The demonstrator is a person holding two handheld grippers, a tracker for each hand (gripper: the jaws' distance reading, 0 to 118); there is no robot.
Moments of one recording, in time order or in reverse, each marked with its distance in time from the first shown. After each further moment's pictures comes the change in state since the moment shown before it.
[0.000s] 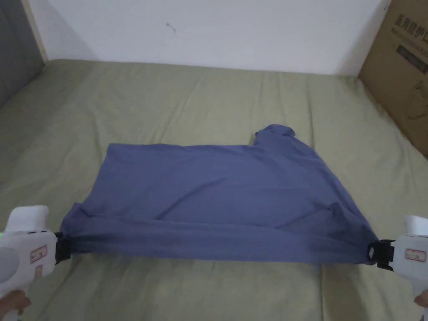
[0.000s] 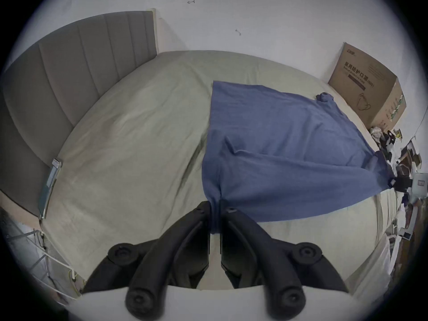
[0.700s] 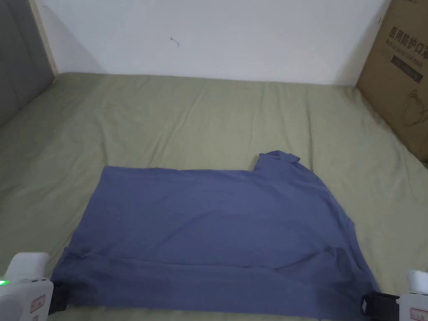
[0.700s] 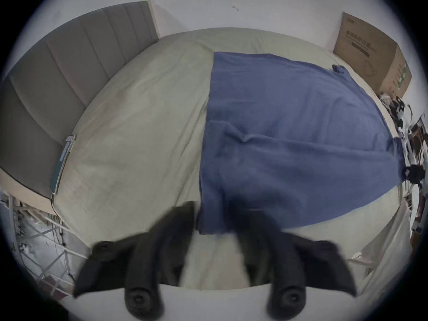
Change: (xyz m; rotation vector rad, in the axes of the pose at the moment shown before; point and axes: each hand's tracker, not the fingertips) left arm -0.017 -0.062 0.005 -0.131 0.101 -0.075; right arm 0.016 -0.081 0.017 -0.104 -0.045 0.011
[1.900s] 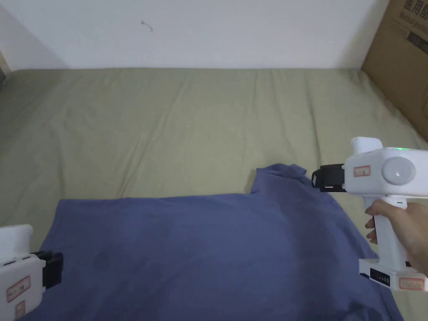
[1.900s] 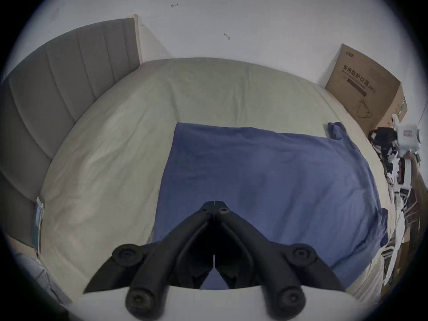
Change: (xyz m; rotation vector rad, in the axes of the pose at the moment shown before) left arm 0.060 0.164 -0.062 0.138 -0.120 0.050; right arm -0.107 0.308 -0.131 0.143 0.113 0.132
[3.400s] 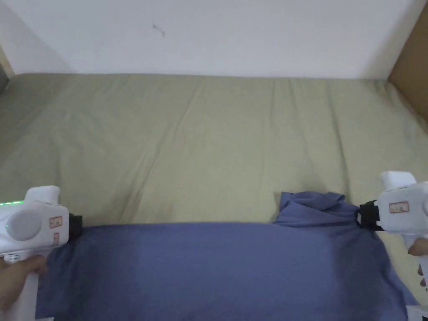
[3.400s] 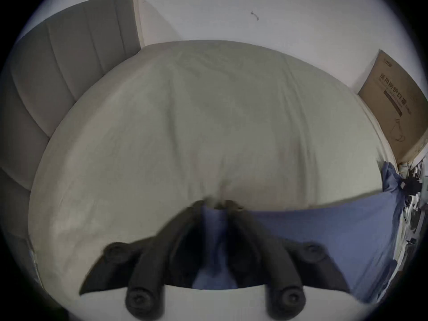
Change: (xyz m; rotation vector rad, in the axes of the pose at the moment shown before) left arm -0.005 0.107 -0.164 -0.073 0.066 0.058; right arm 0.019 0.003 -0.042 -0.116 -0.022 0.047
